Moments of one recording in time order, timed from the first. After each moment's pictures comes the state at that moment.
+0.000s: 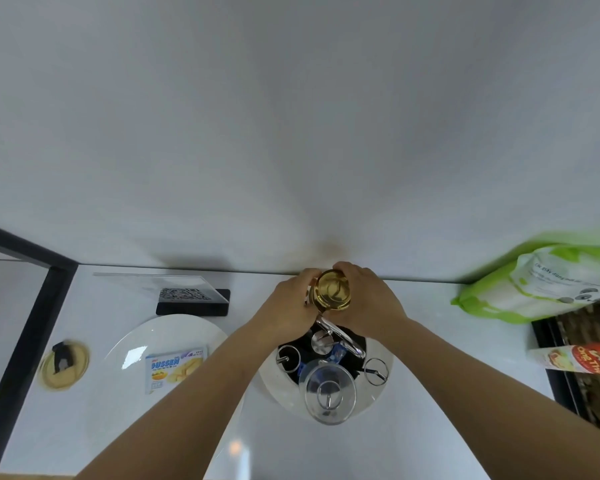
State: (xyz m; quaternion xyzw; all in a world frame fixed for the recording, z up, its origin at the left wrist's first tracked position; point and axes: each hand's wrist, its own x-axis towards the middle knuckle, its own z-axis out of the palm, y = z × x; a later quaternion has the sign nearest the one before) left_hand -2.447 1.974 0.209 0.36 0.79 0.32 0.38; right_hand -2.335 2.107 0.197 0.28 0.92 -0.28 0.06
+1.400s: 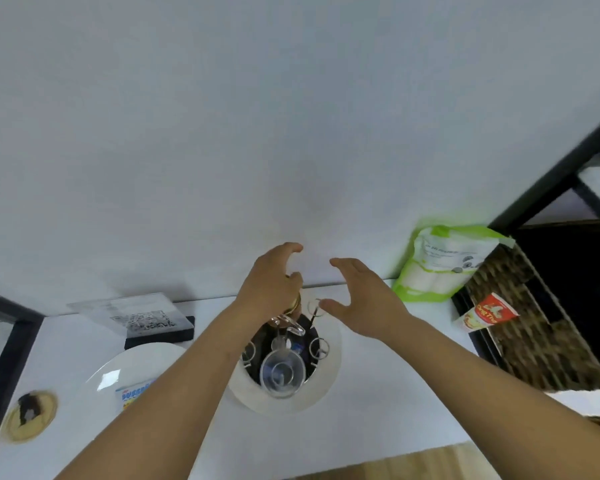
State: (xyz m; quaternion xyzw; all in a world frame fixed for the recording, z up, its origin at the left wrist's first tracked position) left_hand -2.397 2.002 0.312 0.45 0.79 0.33 0.25; right_hand -2.235 2.103 0.308 0.32 0.91 -0.26 -0.02
